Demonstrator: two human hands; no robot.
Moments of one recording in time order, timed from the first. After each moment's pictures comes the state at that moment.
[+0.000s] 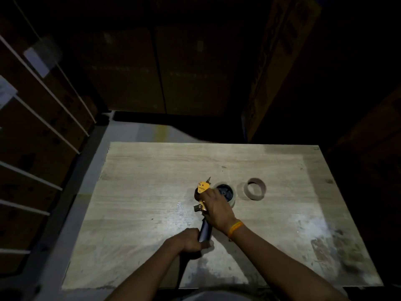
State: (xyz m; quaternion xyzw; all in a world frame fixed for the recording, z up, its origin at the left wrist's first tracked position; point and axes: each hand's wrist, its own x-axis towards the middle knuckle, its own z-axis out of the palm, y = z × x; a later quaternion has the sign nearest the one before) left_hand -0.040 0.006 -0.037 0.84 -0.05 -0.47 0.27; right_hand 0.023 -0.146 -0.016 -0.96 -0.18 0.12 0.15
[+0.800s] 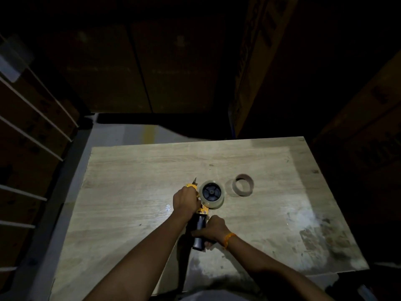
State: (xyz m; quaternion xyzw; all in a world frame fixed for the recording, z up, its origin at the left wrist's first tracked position) left_hand 0.062 -0.045 -0.015 0.98 0.00 -0.18 0.12; right_hand -0.016 -0.167 -0.036 -0.86 0.16 0.37 0.31
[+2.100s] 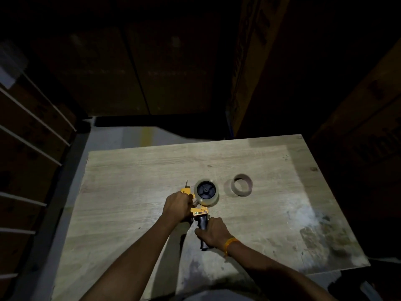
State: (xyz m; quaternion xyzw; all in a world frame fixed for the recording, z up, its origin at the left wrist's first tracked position) left_hand 0.062 -0.011 -0.036 0.98 -0.14 -0.15 0.04; right_hand -0.026 -0.169 -0.031 -0.90 0.09 0.29 0.31
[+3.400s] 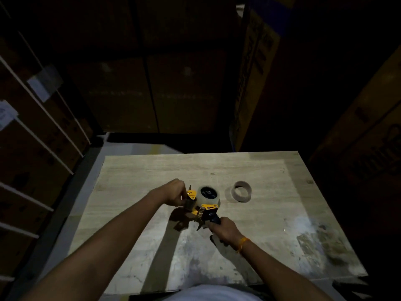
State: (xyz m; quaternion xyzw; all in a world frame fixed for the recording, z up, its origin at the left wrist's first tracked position) left_hand 0.078 0.033 0.058 0.92 -0.28 -0.25 0.08; right_hand -0.052 -0.202 -0.003 -0.85 0.14 0.28 0.42
